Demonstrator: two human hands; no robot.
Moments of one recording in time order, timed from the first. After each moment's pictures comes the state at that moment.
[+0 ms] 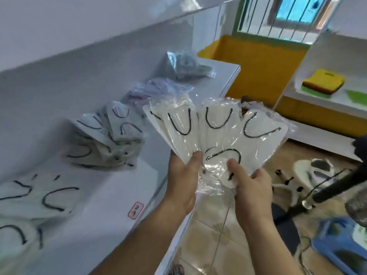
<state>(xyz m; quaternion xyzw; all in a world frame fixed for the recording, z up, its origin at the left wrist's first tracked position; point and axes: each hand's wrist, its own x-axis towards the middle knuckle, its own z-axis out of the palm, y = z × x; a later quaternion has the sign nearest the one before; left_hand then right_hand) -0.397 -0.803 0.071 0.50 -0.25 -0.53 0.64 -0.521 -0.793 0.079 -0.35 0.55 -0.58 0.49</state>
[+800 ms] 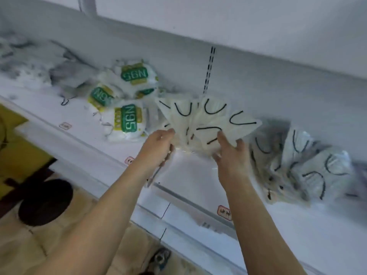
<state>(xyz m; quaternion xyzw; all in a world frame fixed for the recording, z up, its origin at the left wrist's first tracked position) -0.261 -0.621 0.071 0.77 0.18 -0.04 0.62 -0.253 -0.796 0.067 -0.60 0.22 -0.01 0.77</state>
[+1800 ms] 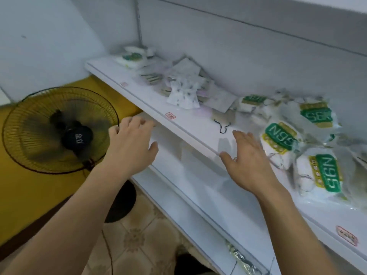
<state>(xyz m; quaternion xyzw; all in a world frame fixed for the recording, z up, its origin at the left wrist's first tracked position) -0.320 -0.066 0.078 0.98 0.16 0.09 0.06 -0.233 -0.328 0.069 -0.96 -0.18 0.01 0.20</state>
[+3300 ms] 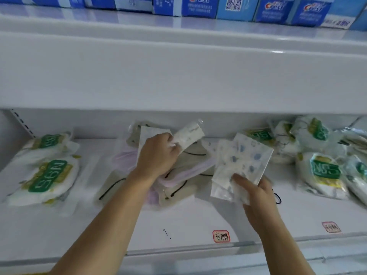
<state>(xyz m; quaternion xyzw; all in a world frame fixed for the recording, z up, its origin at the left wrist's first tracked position) 0.116 0.089 0.069 0.91 -0.21 0.05 0.35 -0.063 -0.098 0.047 -0.55 0.29 -0.19 0.76</state>
